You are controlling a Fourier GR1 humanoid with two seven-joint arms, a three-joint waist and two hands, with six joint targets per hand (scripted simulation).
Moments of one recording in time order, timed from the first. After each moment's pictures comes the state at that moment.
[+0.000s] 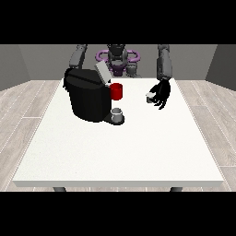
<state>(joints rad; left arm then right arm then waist) -0.58 0.40 -0.02 -0.70 -0.67 -0.04 -0.21 -0.25 -0.05 -0.10 -1.24 -0.04 -0.04 -0.23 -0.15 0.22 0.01</state>
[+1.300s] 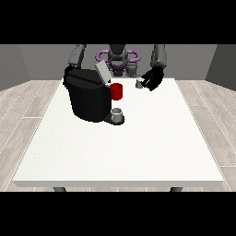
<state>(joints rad) -0.69 0.27 0.02 -0.74 -0.64 -0.16 -0.21 -0.20 -0.08 -0.12 -1.08 -0.06 -0.01 -0.30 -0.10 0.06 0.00</state>
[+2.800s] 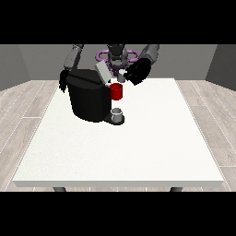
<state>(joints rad) -1.01 0.28 0.17 -0.83 -0.53 -0.26 0.02 -0.28 -0.14 -0.12 -1.05 -0.10 0.13 -0.40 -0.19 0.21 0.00</state>
